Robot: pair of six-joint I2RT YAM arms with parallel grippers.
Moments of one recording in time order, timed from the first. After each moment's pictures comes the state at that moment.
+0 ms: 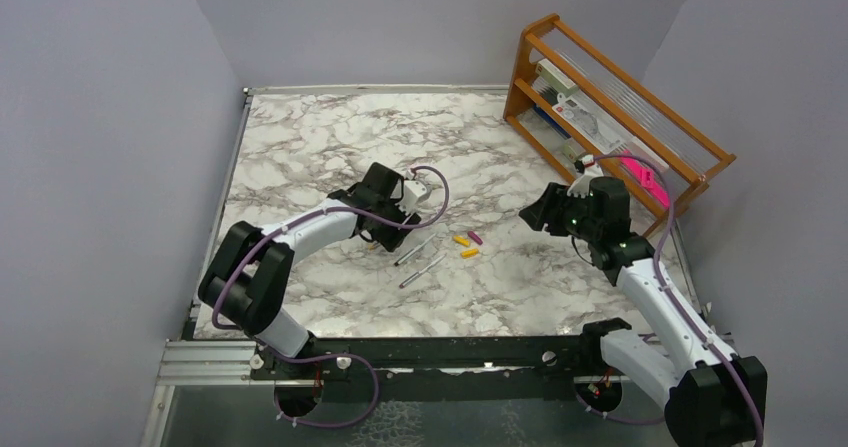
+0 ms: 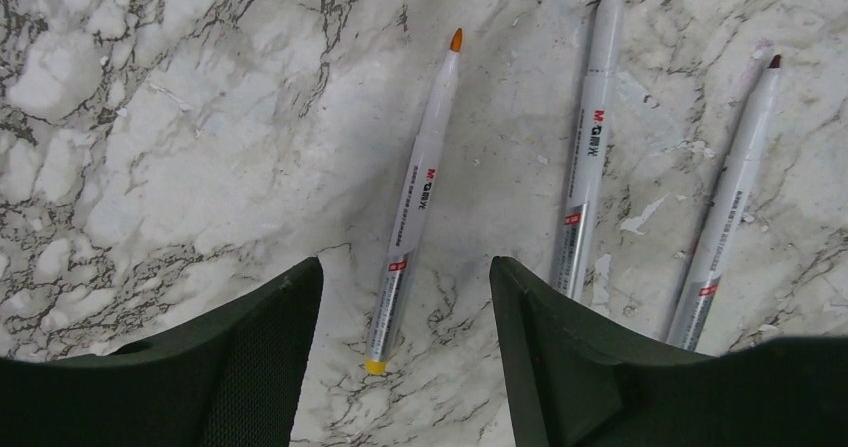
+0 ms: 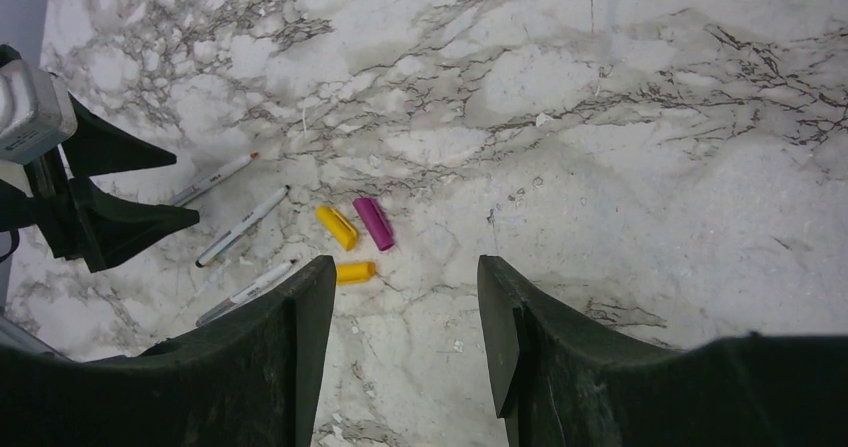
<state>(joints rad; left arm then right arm) -0.55 1.54 0.89 -0.38 0.14 0.26 0.18 0.91 0.58 -0.20 -0.29 0.41</state>
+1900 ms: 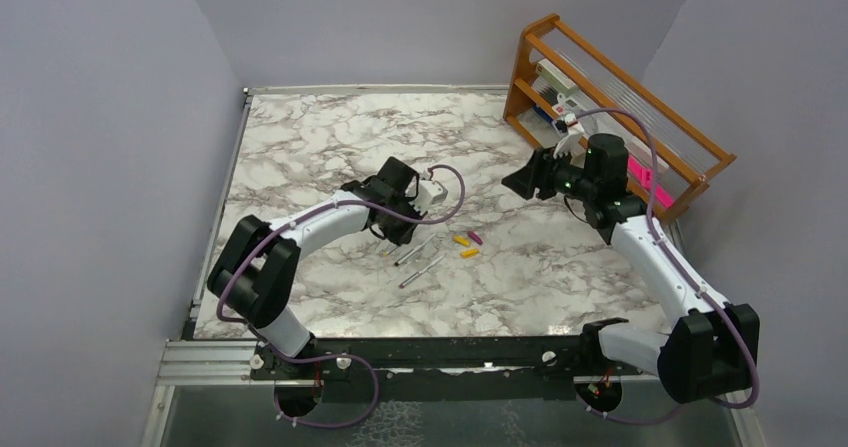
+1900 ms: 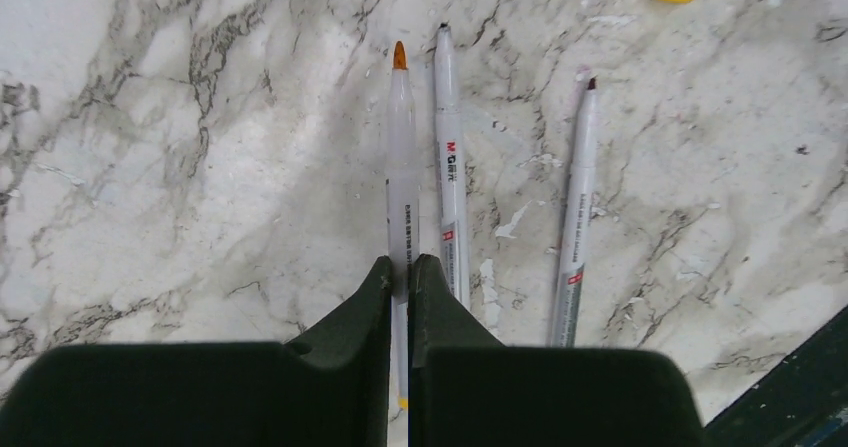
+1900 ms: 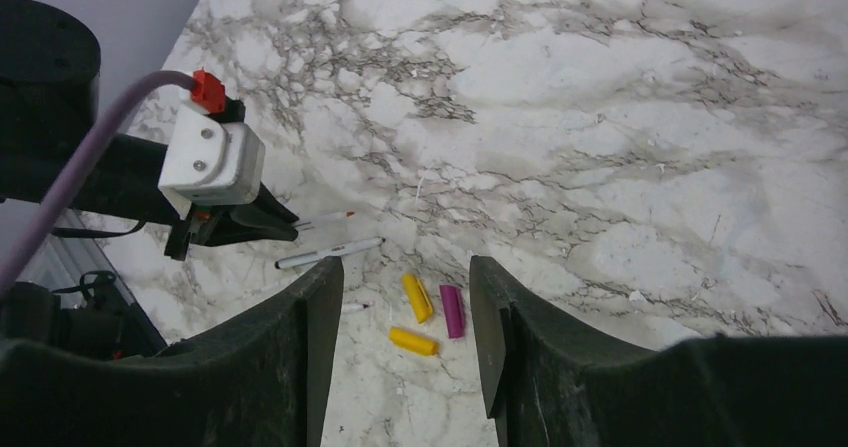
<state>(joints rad) -0.61 1.63 1.01 -0.51 0.23 0.23 0.18 1.18 0.85 -0.10 -0.57 0.25</state>
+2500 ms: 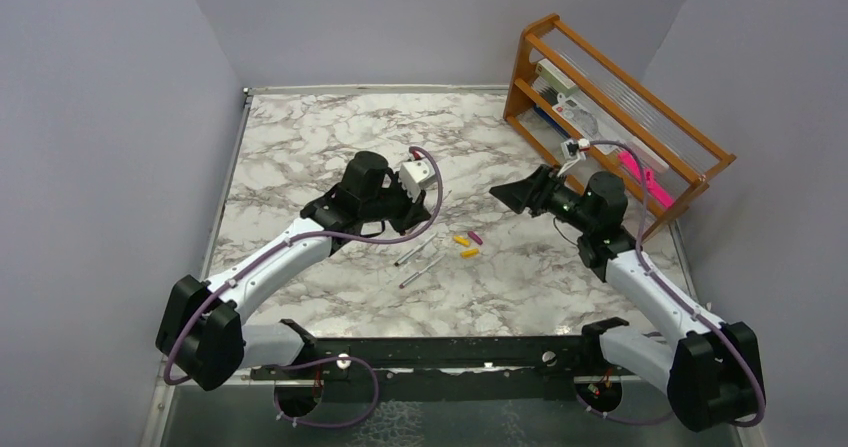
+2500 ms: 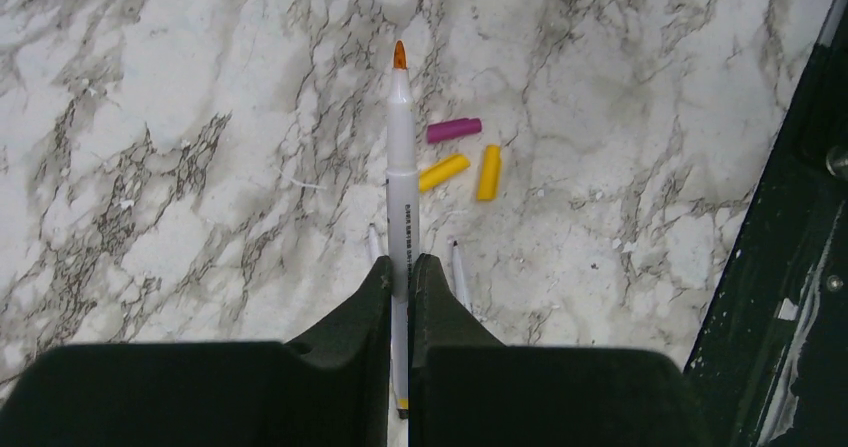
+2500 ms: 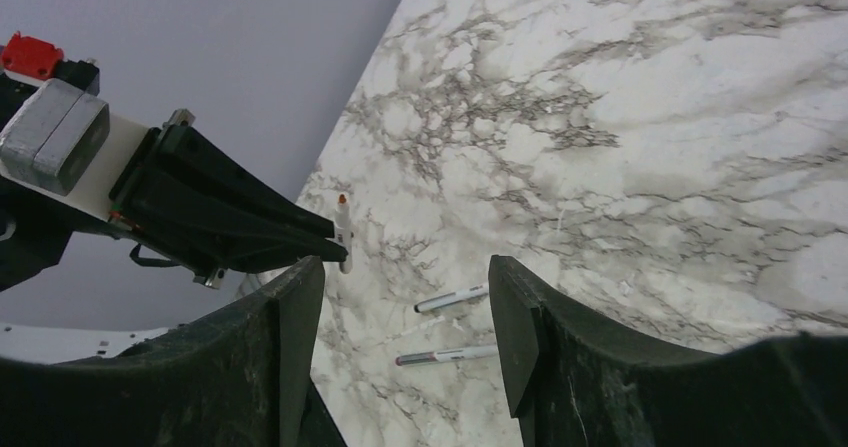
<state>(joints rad) -0.62 1.27 0.90 -0.22 0.43 0.14 0.22 1.03 0.52 0.39 -0.60 0.70</state>
